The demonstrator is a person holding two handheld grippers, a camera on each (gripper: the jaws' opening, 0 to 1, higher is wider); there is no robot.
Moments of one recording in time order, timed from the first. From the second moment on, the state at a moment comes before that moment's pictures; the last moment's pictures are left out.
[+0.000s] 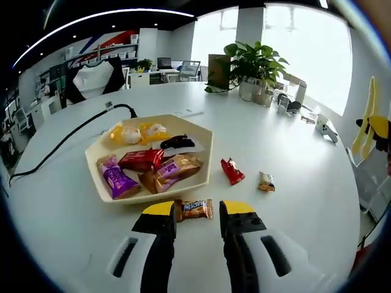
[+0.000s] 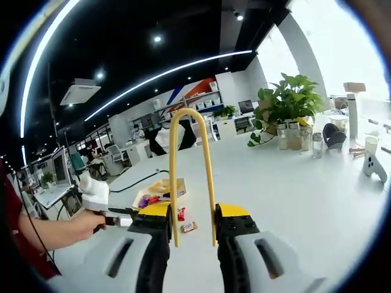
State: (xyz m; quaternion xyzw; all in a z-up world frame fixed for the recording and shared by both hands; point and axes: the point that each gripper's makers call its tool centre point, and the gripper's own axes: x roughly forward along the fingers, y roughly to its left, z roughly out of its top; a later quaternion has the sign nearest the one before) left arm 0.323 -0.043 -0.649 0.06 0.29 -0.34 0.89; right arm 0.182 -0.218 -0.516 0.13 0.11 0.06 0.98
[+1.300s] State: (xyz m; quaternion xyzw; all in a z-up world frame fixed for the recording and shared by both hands) left arm 0.314 -0.050 -0.668 0.20 0.26 -0.39 0.86; right arm 0.183 -0.224 -0.522 0.11 0.12 0.04 0.98
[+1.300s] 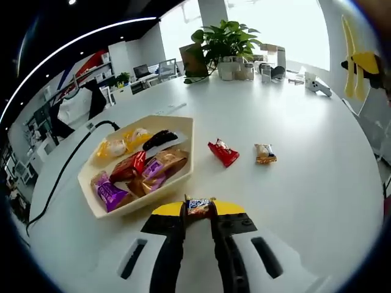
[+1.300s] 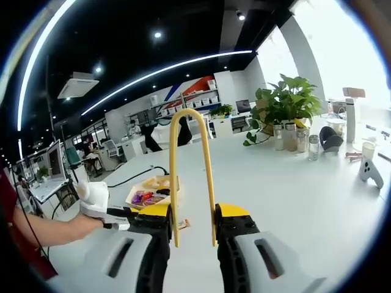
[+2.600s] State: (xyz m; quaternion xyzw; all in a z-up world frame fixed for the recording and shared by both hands) left arm 0.173 -0.124 -0.661 0.23 0.26 -0.60 0.72; right arm 0.160 -0.217 -0.530 0.13 0.11 0.06 0.98
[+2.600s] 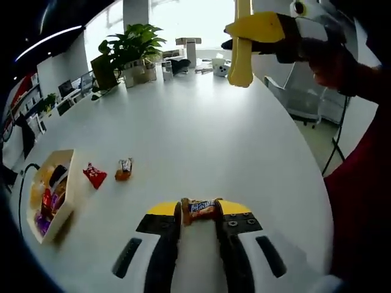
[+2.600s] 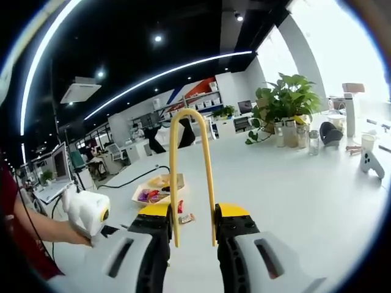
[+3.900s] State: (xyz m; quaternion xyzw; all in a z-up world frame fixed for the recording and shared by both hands) left arm 0.219 0.054 -0.596 0.08 0.22 -0.39 0.89; right arm 0.184 -0.117 -0.593 0.05 0.14 0.18 0.97
